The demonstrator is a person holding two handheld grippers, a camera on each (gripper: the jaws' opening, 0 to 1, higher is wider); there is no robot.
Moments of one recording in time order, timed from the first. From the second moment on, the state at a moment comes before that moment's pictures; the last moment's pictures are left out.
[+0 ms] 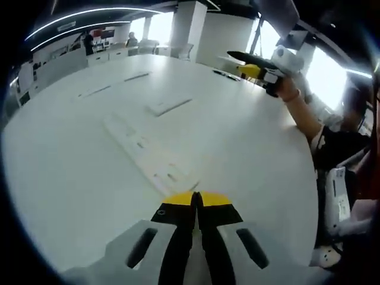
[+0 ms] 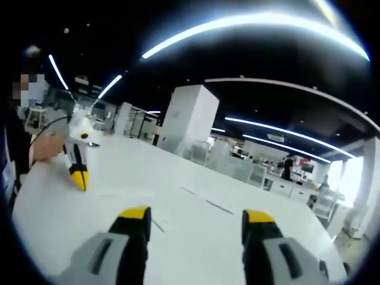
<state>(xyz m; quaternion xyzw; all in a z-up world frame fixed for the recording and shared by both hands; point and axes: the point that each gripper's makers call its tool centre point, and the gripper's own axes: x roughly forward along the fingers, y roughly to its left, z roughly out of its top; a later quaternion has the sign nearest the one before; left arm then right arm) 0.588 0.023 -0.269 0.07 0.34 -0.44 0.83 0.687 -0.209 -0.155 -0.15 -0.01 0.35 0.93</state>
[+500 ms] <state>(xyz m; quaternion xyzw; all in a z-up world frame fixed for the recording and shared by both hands) 0.591 0.014 -0.267 0.10 0.31 -0.44 0.84 0.688 -0.208 -0.157 -0.15 -0.01 0.35 0.92</state>
